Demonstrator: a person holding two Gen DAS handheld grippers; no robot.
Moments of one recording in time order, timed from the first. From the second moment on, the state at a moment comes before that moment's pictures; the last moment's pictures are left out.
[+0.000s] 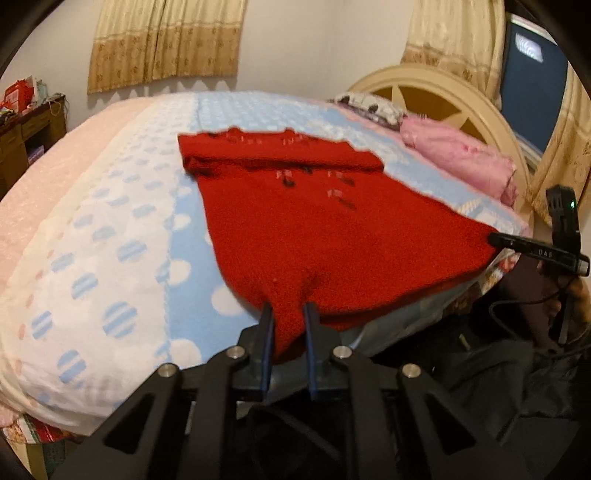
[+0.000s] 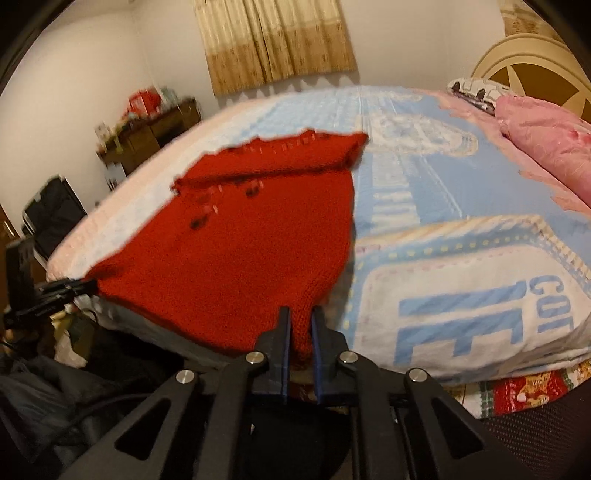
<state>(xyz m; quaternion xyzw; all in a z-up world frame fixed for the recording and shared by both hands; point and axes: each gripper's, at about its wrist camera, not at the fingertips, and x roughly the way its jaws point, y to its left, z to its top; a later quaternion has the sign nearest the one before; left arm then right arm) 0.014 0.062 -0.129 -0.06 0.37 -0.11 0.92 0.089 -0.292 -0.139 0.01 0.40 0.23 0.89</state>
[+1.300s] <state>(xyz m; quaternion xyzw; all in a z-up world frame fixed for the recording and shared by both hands) 0.143 0.120 -0.038 -0.13 0.29 -0.13 0.94 0.217 -0.254 -0.029 0.06 0.30 0.30 0.90</state>
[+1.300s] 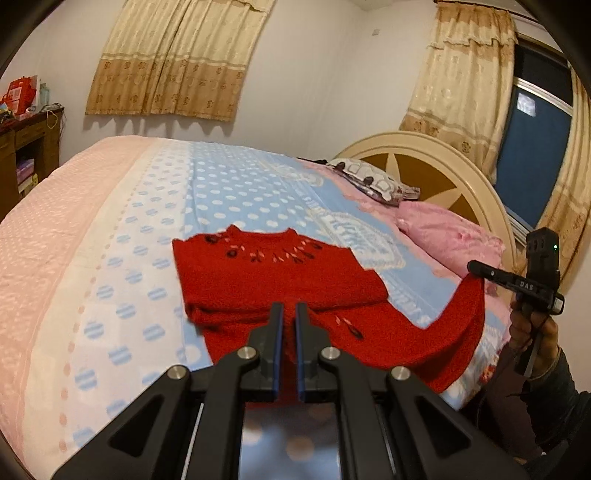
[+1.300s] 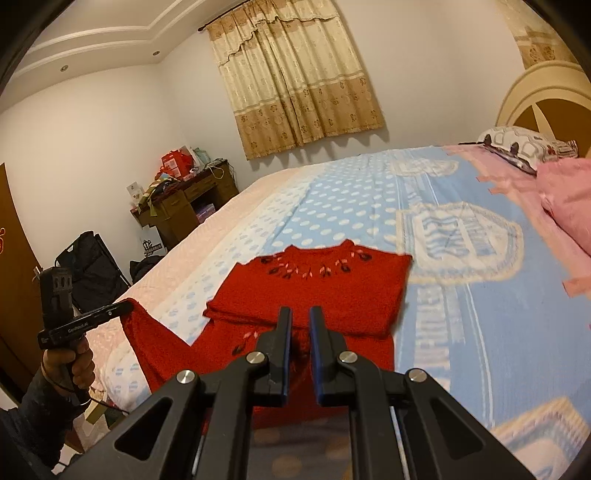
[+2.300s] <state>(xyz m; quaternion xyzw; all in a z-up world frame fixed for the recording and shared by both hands) 0.228 0.157 -0.090 -0.14 0.37 -0.10 0.91 0.178 -0.183 -0.099 -0.23 0.32 0.40 0.83</state>
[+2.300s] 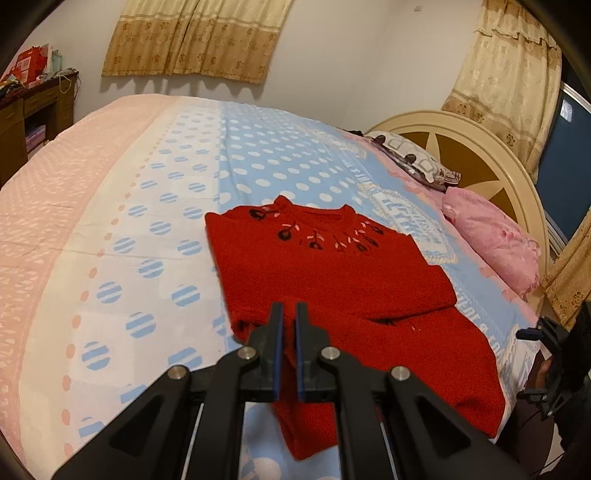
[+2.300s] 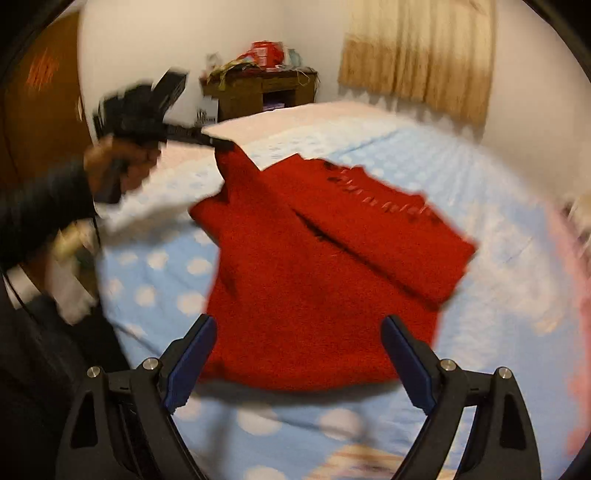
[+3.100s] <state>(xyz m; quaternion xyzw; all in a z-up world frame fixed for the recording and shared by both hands) 0.261 0.171 -0.075 -0.16 0.35 -0.10 0.92 0.247 -0.167 -0.055 -0.16 0.29 0.35 0.88</state>
